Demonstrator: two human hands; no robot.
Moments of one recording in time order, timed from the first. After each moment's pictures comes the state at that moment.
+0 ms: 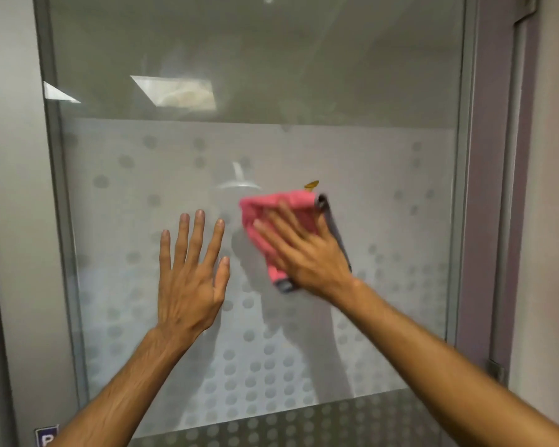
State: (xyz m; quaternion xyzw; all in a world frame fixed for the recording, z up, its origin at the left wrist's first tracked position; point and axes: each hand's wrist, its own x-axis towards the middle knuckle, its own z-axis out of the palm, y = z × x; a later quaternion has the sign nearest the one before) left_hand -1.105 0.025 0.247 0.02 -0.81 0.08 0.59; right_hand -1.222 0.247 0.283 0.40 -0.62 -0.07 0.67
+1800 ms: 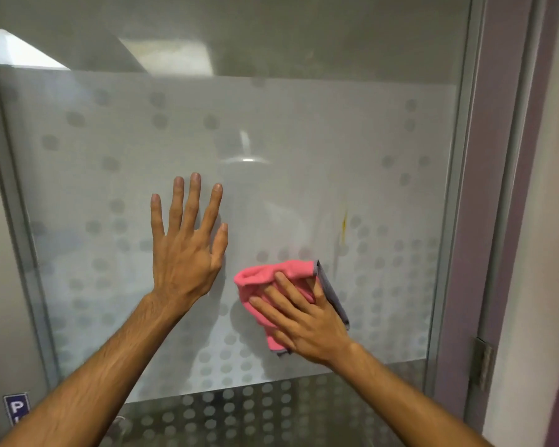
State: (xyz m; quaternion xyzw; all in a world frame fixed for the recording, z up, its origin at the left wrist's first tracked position) left_hand -1.137 0.066 0.248 0.04 -0.80 0.11 0.59; right_hand -1.239 0.295 0.116 0.42 -0.67 -0.13 0.59
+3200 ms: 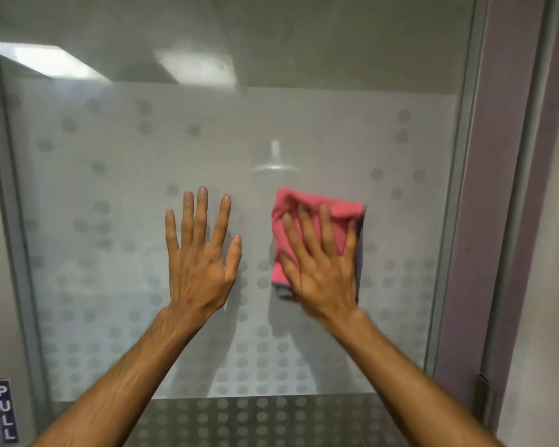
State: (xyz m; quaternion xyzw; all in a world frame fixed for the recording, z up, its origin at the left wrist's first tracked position) left_hand -1.160 0.134 0.234 0.08 -0.79 0.07 0.61; right_hand -1.257 0.330 0.222 0.31 -0.73 0.06 0.60
